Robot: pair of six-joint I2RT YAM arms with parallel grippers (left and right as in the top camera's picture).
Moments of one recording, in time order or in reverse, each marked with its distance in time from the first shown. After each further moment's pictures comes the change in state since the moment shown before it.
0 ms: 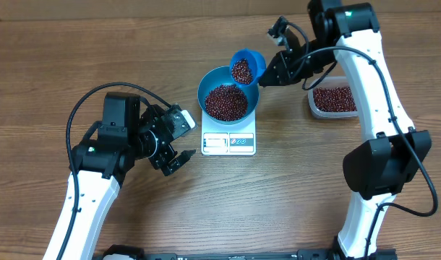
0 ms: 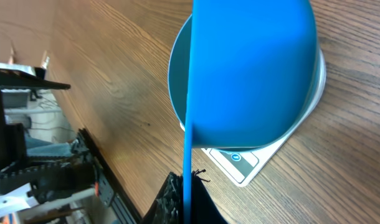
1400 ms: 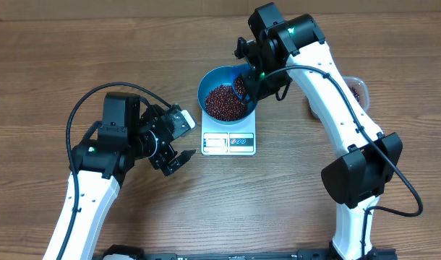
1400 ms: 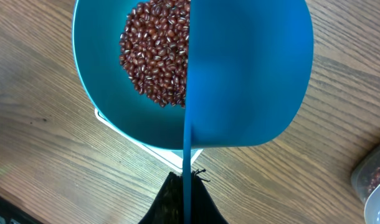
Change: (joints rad) left arm 0.000 0.000 0.000 0.000 0.000 0.000; right arm 0.248 0.000 0.000 0.043 0.552 0.210
